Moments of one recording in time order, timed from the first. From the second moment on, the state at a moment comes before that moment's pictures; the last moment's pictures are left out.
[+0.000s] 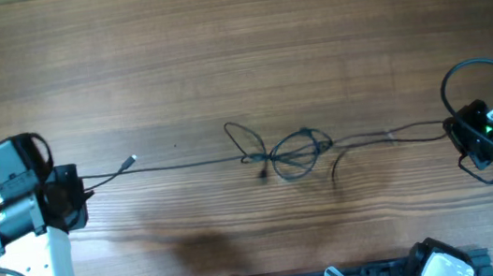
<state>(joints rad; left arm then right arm) 0.38 1.08 0.97 -1.06 -0.09 -1.24 -0.55 1.08 0.82 -0.82 -0.35 0.52</state>
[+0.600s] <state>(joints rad) -0.09 1.28 0.97 -0.68 0.47 -0.84 -0.23 1.08 0.81 -0.78 -0.62 0.31</state>
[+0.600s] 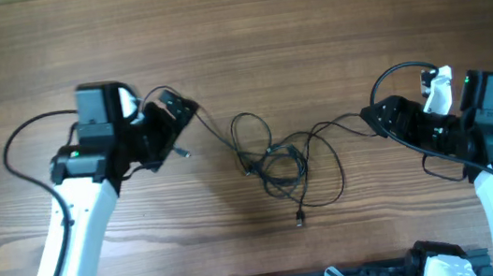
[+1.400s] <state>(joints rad) -0.47 1.73 0.97 -0.51 0.42 -1.32 -0.22 1.11 0.81 -0.83 -0.55 0.31</state>
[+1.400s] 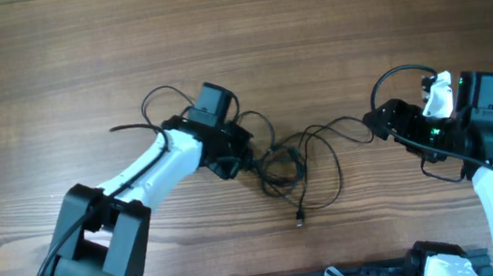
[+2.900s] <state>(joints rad) 0.09 1.08 0.95 -0.52 0.95 -0.84 -0.16 1.49 0.81 -0.61 -0.54 0.44</state>
